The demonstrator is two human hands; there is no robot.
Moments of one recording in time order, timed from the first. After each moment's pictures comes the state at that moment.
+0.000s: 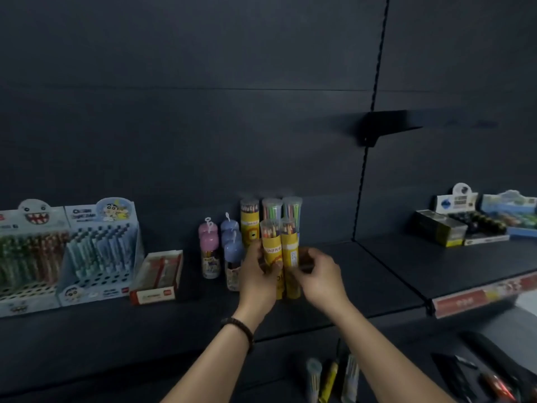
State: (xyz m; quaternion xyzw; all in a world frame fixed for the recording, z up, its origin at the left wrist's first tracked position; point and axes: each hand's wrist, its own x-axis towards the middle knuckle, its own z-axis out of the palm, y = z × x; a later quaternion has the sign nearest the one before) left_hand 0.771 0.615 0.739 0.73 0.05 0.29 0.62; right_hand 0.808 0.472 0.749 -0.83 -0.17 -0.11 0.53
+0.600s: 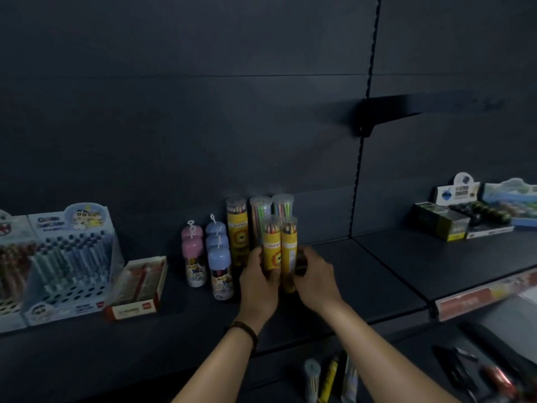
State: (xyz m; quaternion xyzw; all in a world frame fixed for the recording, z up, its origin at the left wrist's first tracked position) left_hand 0.833 0.613 0.698 0.79 0.05 0.28 0.54; right_hand 0.863 0.468 0.721 -0.86 -0.16 -0.08 0.48
